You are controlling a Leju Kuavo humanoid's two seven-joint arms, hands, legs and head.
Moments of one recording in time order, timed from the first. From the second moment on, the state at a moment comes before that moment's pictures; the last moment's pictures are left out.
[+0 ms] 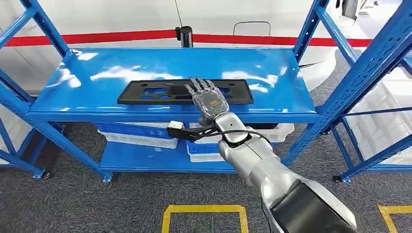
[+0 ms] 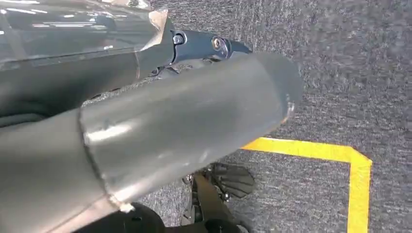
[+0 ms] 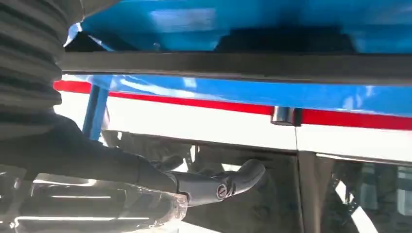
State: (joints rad) left arm -0.09 -0.12 -0.08 -0.19 0.22 0.32 -0.27; right arm -1.02 0.29 0.84 -0.33 1.10 -0.37 0.04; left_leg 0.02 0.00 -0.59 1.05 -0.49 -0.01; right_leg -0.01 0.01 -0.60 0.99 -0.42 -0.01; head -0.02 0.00
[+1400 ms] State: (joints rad) left arm -0.10 -0.12 -0.09 -0.20 0.18 0.38 -0.47; right arm -0.95 0.23 0.73 -0.29 1.10 -0.39 0.07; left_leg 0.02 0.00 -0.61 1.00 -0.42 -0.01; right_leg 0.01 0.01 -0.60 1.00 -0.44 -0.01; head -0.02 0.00
